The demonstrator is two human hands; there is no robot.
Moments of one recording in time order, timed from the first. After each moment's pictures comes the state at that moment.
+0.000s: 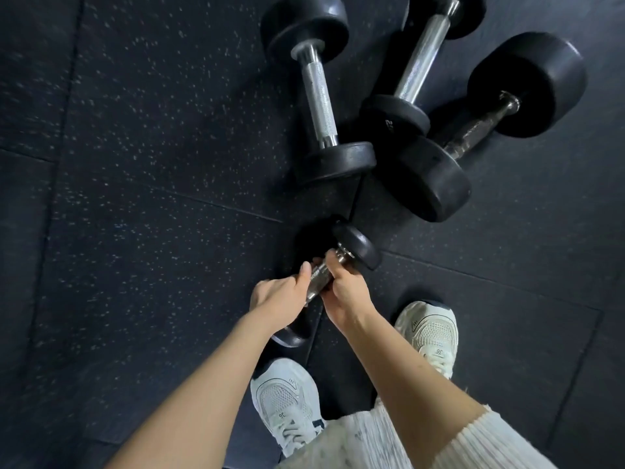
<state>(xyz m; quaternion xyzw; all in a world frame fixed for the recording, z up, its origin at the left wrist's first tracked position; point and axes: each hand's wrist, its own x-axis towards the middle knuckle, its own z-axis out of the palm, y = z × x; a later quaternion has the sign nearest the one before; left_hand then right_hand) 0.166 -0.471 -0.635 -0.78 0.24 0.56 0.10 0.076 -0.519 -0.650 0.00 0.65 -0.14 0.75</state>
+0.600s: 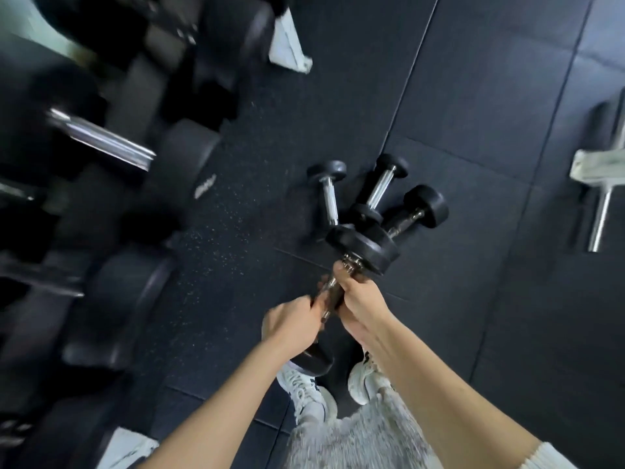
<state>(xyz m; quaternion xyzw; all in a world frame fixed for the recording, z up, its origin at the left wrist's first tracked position) 0.183 -0.480 -0.260 -0.81 0.26 0.52 0.02 0.111 -0.555 -0.282 -0.14 0.63 -0.10 0.76</state>
